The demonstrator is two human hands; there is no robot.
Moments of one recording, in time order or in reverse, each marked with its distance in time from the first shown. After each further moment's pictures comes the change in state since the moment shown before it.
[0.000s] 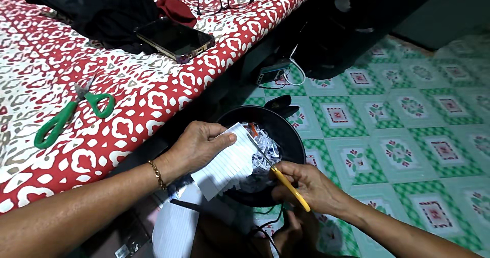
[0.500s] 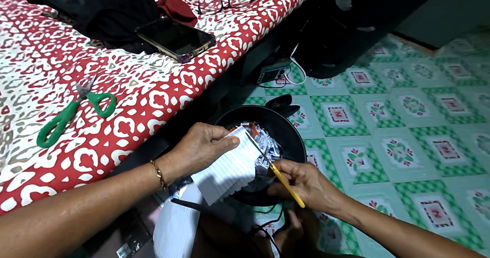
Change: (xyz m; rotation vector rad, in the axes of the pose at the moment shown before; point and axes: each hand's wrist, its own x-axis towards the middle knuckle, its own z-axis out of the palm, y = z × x) left_hand -0.001 0.002 -0.001 -0.005 -0.082 -0.007; right_hand 0.003 0.002 0.006 -0.056 0.060 -0.061
